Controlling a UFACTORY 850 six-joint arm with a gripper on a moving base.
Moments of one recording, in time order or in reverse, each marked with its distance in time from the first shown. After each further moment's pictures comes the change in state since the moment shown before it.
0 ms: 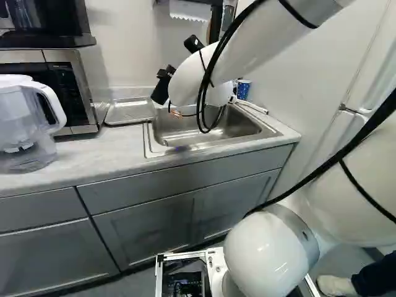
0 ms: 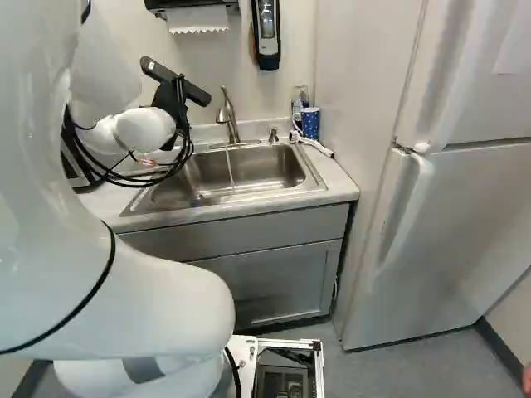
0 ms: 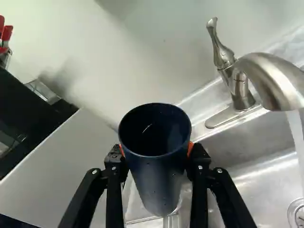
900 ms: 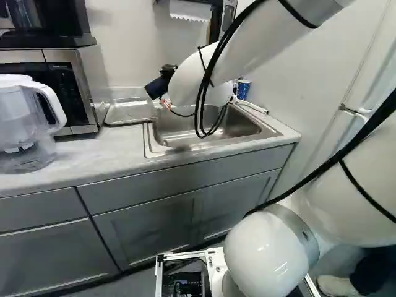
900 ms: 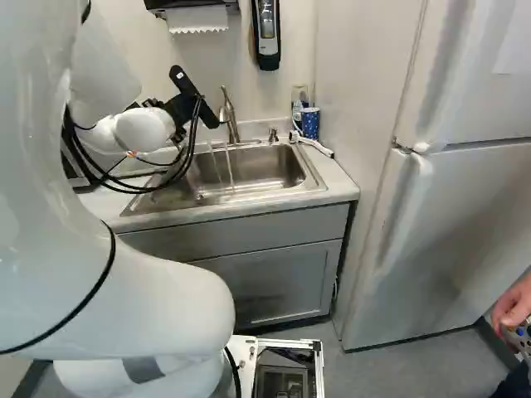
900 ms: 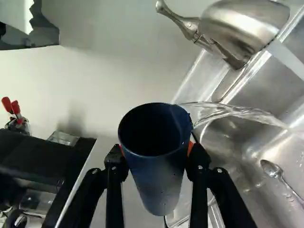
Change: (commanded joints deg) arm 0.0 0.0 0.0 0.0 0.0 27.1
